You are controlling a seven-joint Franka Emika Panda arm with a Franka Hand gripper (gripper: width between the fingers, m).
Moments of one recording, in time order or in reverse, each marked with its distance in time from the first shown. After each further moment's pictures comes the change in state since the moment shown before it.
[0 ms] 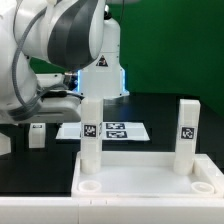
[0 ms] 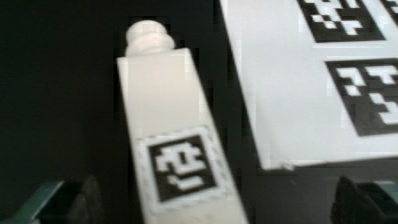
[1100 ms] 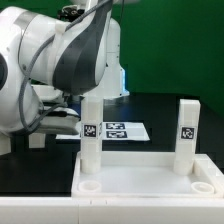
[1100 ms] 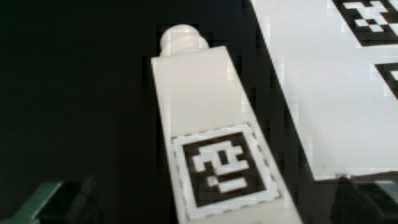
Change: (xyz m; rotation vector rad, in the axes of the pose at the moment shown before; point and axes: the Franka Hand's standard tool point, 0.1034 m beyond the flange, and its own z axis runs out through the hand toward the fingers) arm 0.011 0.006 0.014 -0.050 -0.119 0.072
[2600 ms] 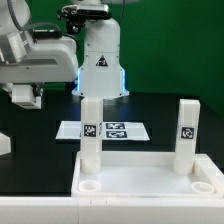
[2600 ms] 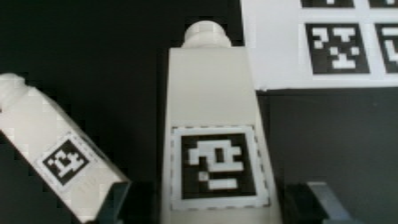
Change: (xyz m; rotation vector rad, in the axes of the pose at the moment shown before) arm -0.046 -0.003 -0.110 0.008 0.461 -0.089
